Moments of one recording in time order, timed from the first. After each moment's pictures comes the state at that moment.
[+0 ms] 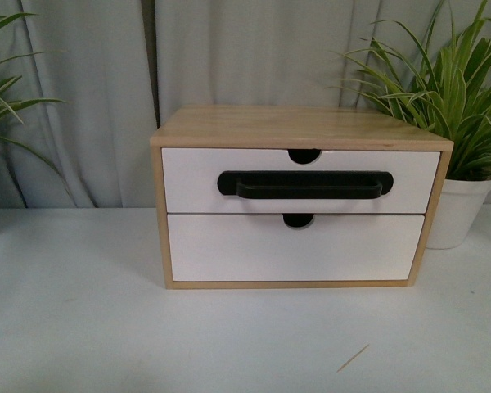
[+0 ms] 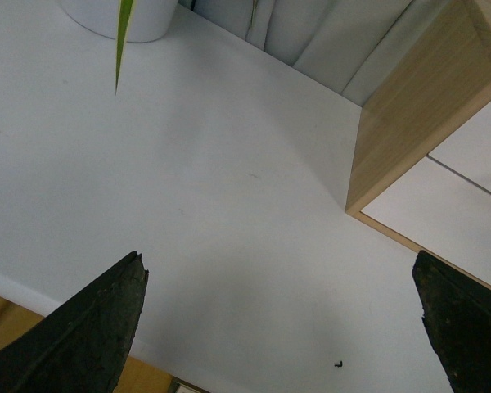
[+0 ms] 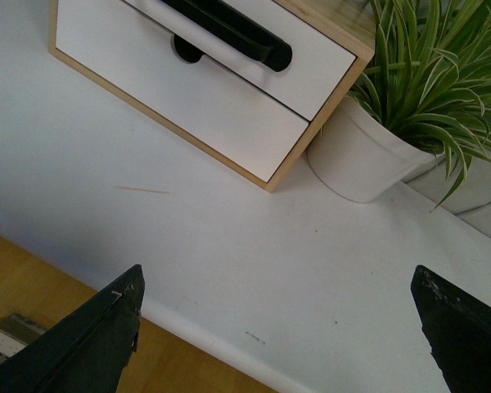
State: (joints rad) left arm -0.55 0.75 0.31 0.03 -0.76 -0.69; right arm -0.21 0.31 0.17 -0.08 -0.51 -0.59
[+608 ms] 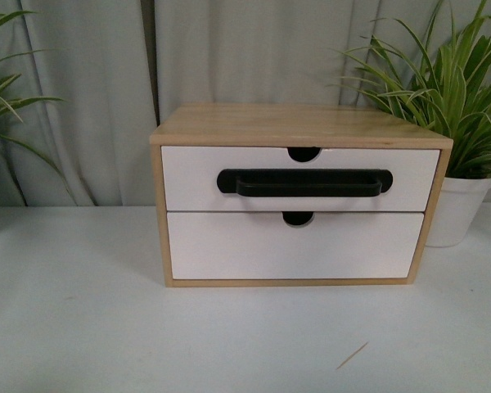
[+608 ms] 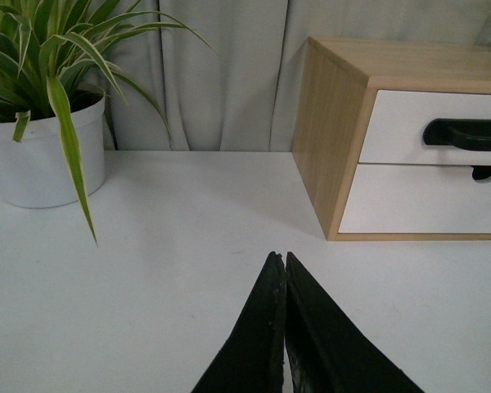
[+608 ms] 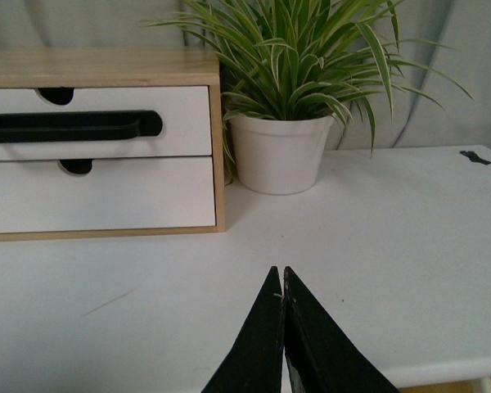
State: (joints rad) left arm -0.18 0.38 0.04 0.33 -0.18 -0.02; right arm 0.00 0.01 0.01 0.00 0.00 -0.02
